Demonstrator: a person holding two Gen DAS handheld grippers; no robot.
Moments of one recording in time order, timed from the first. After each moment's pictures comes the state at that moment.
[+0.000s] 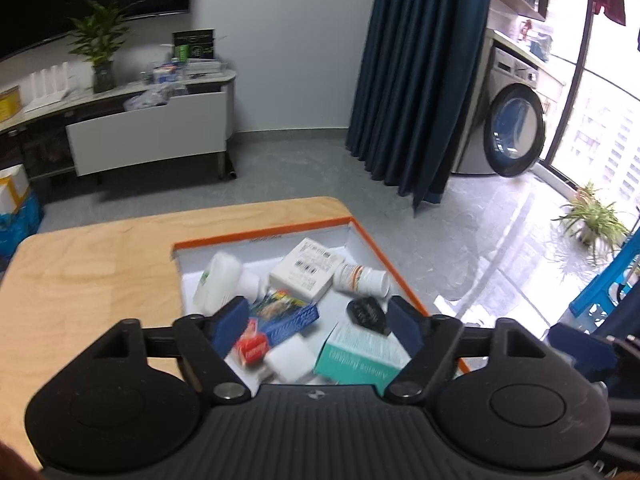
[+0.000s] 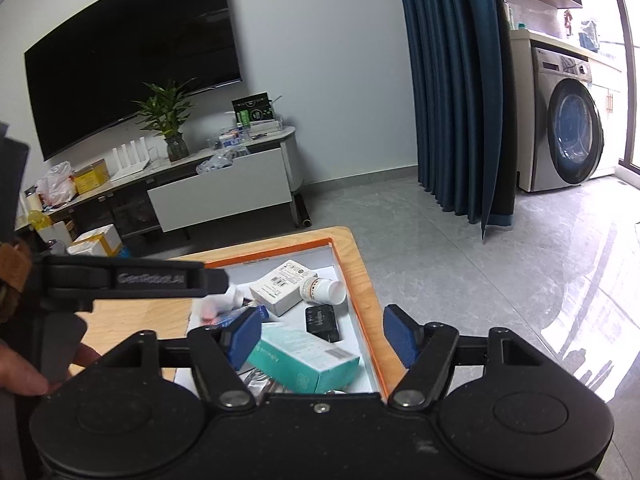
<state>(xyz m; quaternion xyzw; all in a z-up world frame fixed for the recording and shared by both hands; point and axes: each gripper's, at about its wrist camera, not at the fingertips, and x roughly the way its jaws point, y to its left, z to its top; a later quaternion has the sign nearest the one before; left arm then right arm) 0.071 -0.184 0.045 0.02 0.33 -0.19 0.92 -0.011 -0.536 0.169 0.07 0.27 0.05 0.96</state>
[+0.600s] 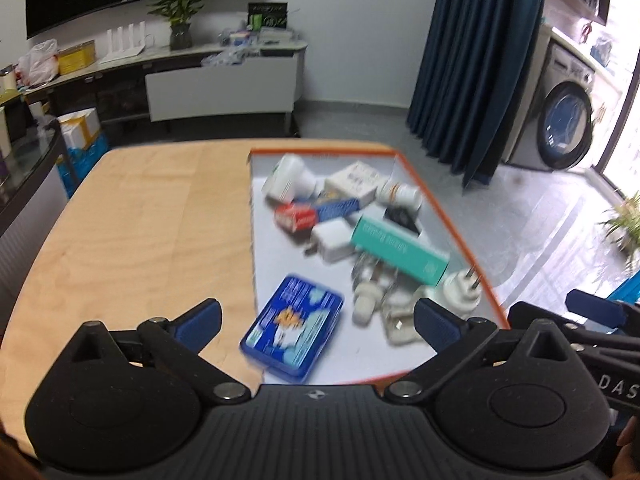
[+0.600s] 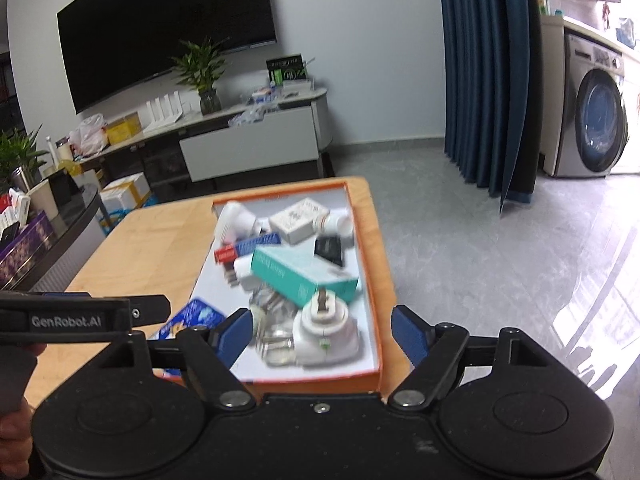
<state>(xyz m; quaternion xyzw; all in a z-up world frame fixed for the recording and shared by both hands) -0.018 -0.165 0.028 0.00 0.38 -0.09 0.92 -0.062 -0.556 0.156 0.04 0.32 0.10 0.94</state>
